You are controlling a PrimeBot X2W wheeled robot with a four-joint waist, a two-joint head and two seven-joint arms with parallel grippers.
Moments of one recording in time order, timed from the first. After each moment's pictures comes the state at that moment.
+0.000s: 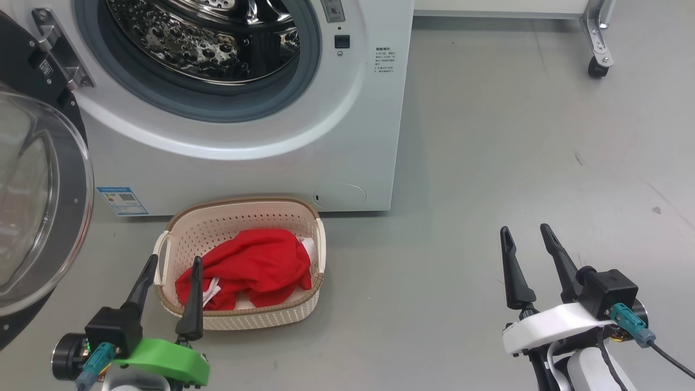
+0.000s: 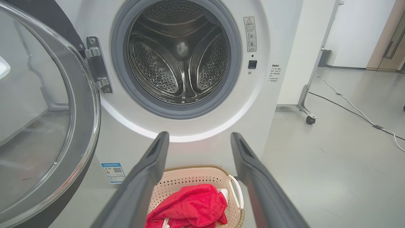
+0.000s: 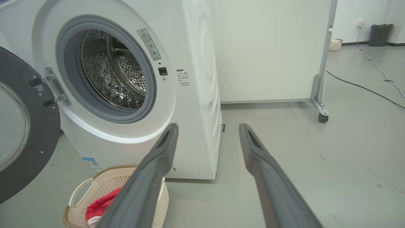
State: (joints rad) left arm -0.06 0.04 -0.06 0.25 -0.24 -0.09 -0.25; right arm -0.05 -0.05 0.18 0.19 0.32 0.11 -0.25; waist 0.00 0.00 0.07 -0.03
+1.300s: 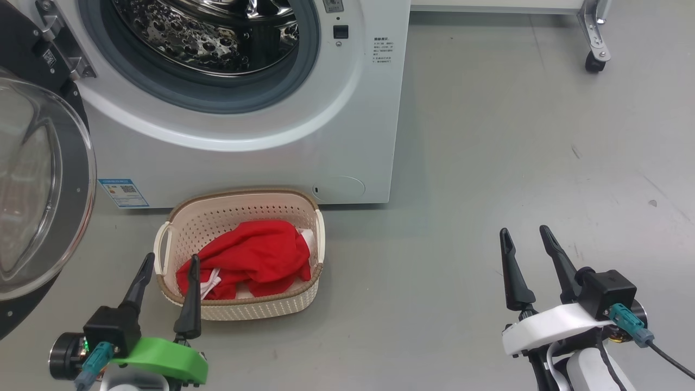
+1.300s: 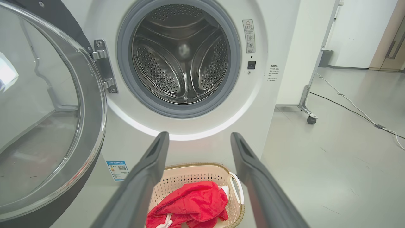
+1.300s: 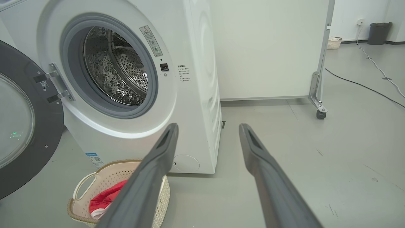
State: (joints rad) left arm -0.06 0.04 -0.06 0.24 -0.23 -0.08 -0.25; right arm -0.05 -0.05 0.18 0.20 0.32 0.11 -0.25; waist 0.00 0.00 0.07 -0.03
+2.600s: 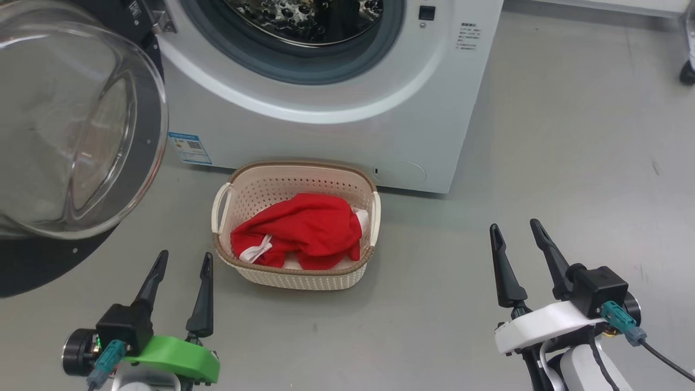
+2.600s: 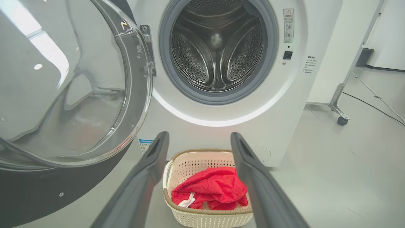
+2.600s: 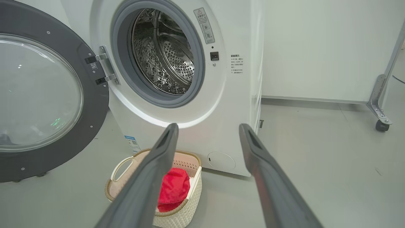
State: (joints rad) left arm -0.06 0.04 -0.11 0.23 -0.25 -0.06 -0.25; right arm -0.05 -0.05 0.21 0.17 0.30 0.11 -0.25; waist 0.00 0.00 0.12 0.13
